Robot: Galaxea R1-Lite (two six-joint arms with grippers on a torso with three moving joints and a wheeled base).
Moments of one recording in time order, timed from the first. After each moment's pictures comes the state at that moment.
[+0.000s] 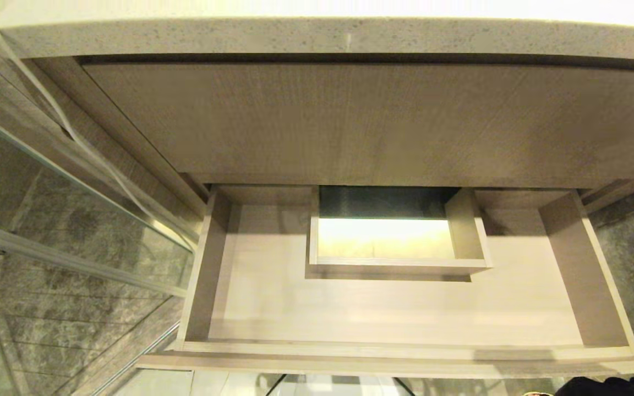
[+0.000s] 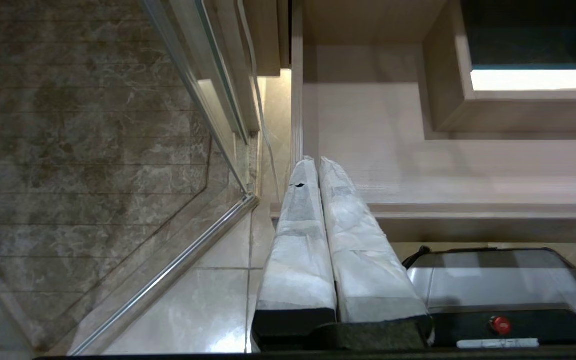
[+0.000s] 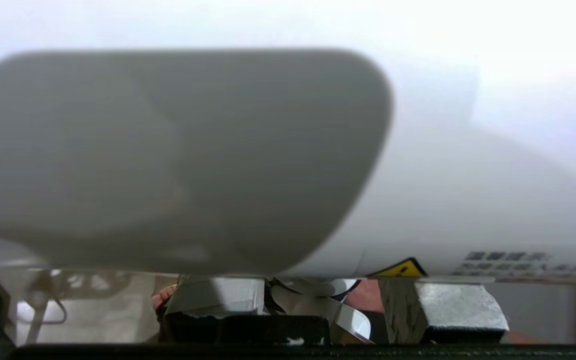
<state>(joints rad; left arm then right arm) 0.00 0.00 0.00 0.00 0.00 0.00 -0.33 0.59 -0.88 0.34 0.07 -0.64</state>
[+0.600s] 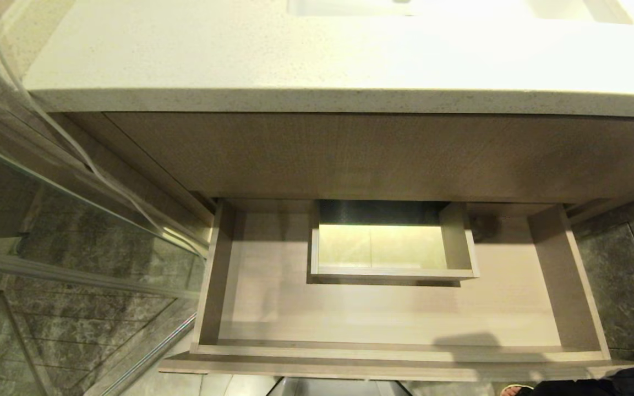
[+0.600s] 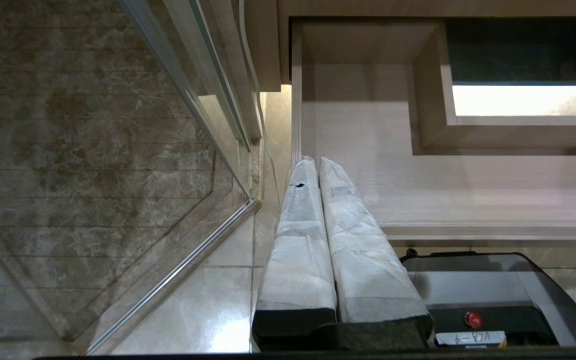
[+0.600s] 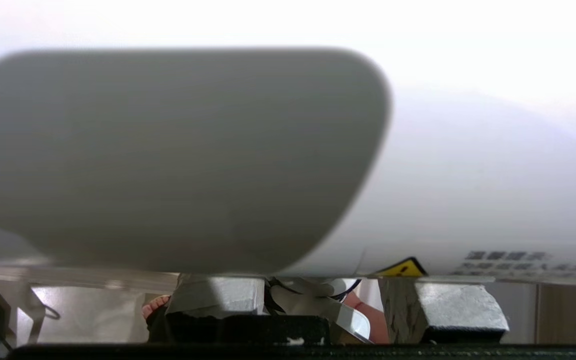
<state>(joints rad) 0.00 0.00 0.00 0.00 0.00 0.00 -0.33 0.54 -0.90 0.33 0.07 -0.62</state>
